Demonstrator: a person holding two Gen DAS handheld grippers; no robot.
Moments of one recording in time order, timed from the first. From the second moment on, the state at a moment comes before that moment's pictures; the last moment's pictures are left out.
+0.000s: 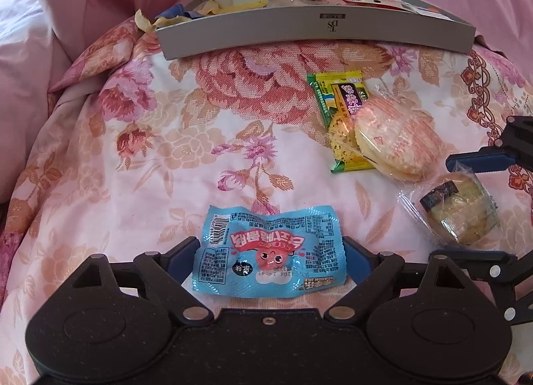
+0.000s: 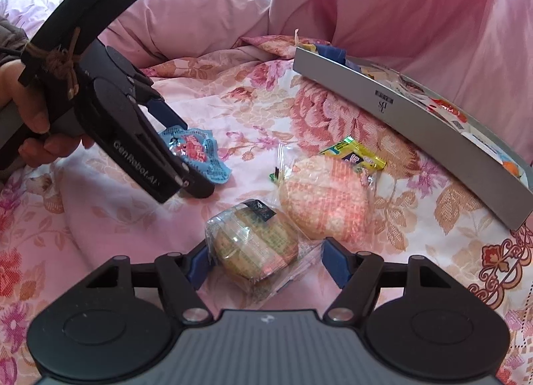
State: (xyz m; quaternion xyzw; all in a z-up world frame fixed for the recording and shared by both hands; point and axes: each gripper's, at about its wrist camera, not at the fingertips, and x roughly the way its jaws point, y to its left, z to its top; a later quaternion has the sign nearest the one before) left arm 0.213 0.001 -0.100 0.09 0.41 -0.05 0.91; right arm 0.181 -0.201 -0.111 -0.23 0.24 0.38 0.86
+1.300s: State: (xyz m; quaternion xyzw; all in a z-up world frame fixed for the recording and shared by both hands) left arm 0.198 0.009 -0.057 -0.01 0.29 -0.02 0.96; right arm 0.182 -0.214 -0.083 -0.20 0.16 0.34 0.90
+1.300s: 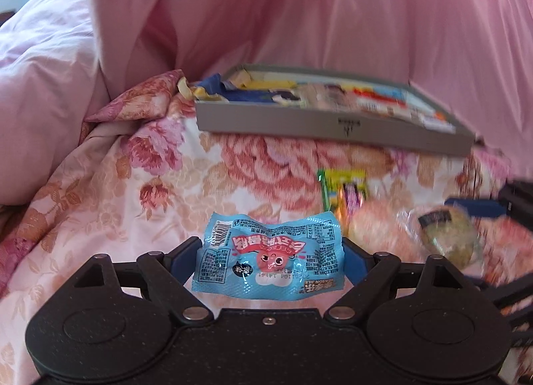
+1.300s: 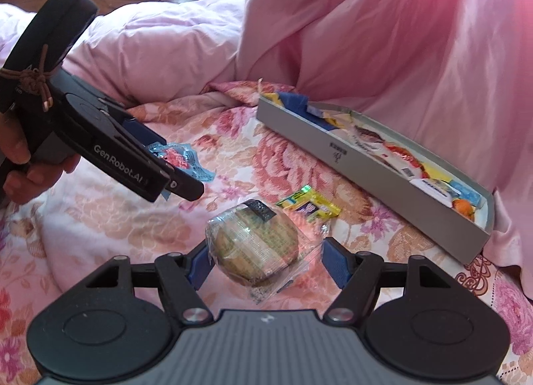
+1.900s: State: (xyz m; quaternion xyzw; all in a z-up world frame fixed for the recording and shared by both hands) left arm 0.247 -0.025 0.019 -0.04 0.19 -0.03 0.98; right arm 0.202 -0.237 -0.046 -0.15 0.10 0.28 0.94
